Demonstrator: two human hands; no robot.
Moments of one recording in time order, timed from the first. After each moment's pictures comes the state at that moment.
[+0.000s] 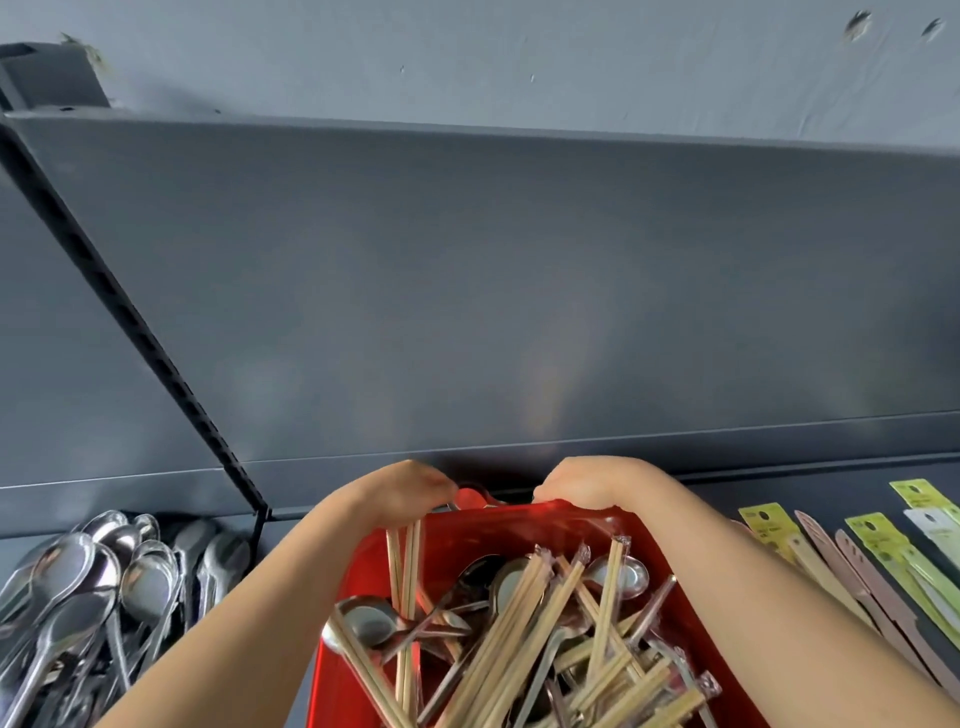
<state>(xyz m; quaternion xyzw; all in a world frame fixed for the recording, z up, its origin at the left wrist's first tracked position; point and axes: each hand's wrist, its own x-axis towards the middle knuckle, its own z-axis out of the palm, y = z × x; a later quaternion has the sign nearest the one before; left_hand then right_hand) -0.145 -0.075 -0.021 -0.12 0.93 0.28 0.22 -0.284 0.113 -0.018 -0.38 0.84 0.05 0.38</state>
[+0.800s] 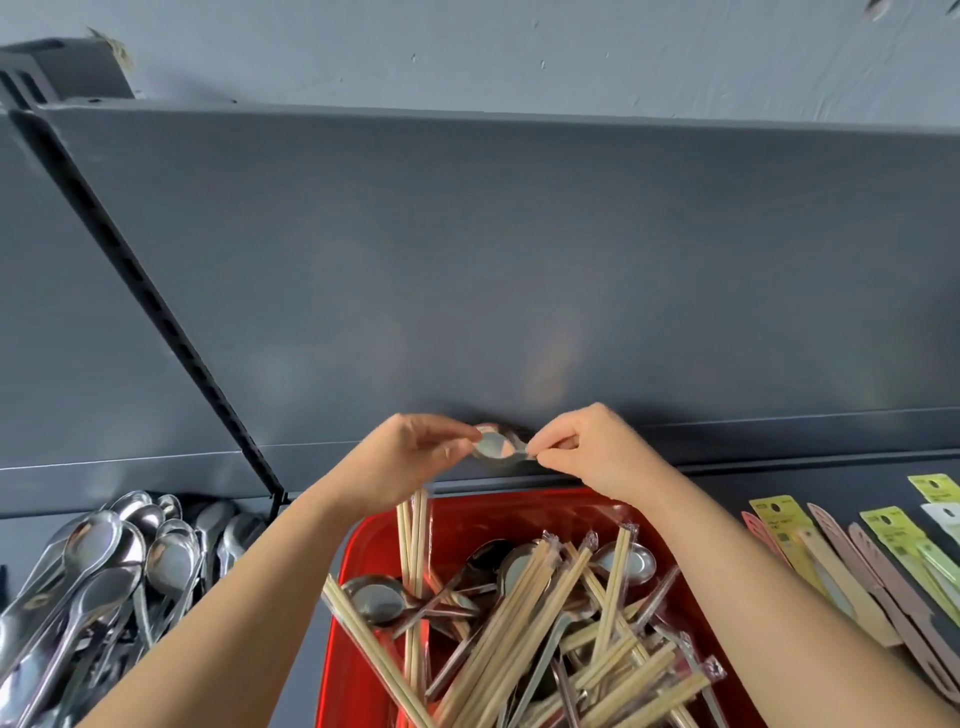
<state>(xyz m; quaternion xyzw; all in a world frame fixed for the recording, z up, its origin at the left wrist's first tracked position) -0.117 -0.070 0.009 -0.12 0.86 0.50 -0.02 -0.261 0.127 0.003 -0.36 0.84 -0.35 0.21</state>
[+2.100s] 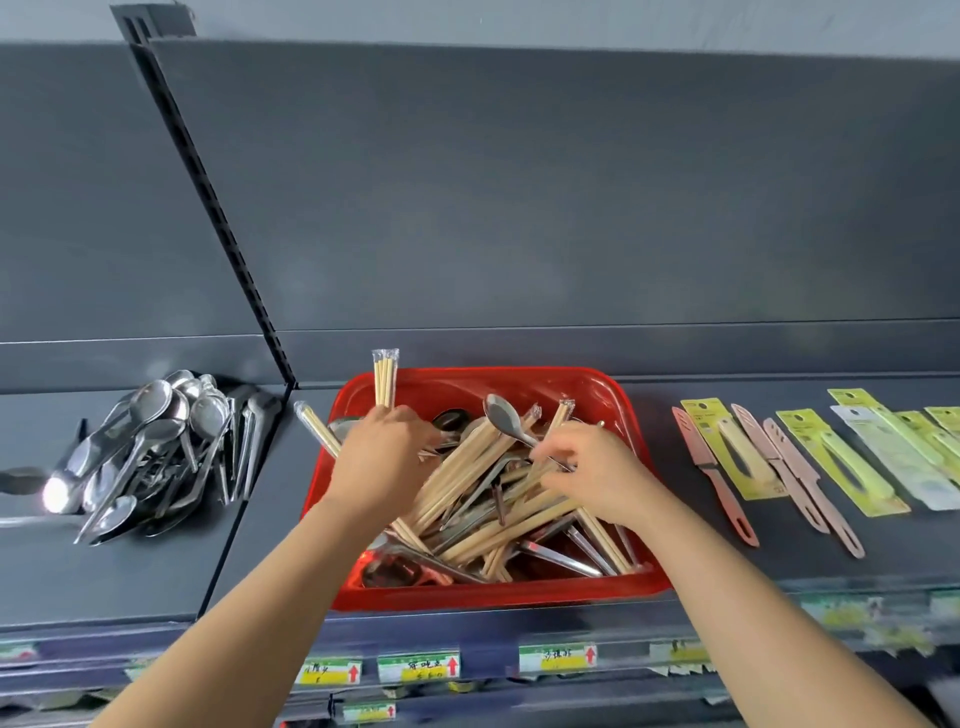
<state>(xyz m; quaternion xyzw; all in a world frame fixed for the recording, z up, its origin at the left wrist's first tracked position) -0.008 0.055 -0.034 -0.18 0.97 0.07 -0.14 -0.150 0.258 -0.037 -0.38 0.86 -0.29 0.18</state>
